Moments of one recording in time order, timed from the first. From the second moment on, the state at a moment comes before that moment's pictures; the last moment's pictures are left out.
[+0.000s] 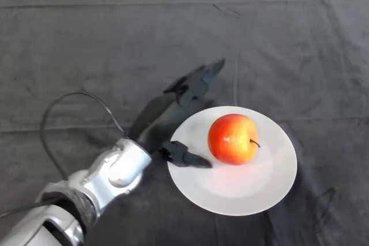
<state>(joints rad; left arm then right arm) -0.74 0.34 -0.57 1.13 0.12 -0.95 0.27 -0.91 -0.57 -0.83 1.22 0.78 0.54 0.43</state>
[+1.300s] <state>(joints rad) -0.64 0.54 -0.21 1.24 0.01 -0.88 0.35 -0.91 -0.57 -0.83 1.22 0.78 0.54 0.43</state>
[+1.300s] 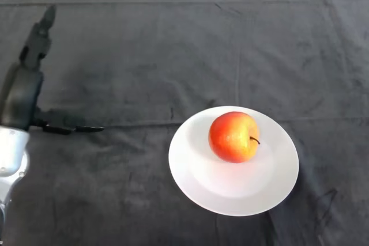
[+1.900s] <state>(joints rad) -0.56 0.63 0.03 1.27 -0.16 -0.75 0.42 -0.91 -0.57 -0.83 1.22 0.78 0.54 0.43</state>
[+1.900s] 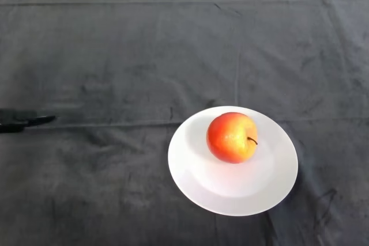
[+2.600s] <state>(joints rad) -0.52 0.64 0.26 1.28 -0.31 -0.68 0.51 -0.91 -0.57 -0.83 1.22 0.78 0.54 0.43</state>
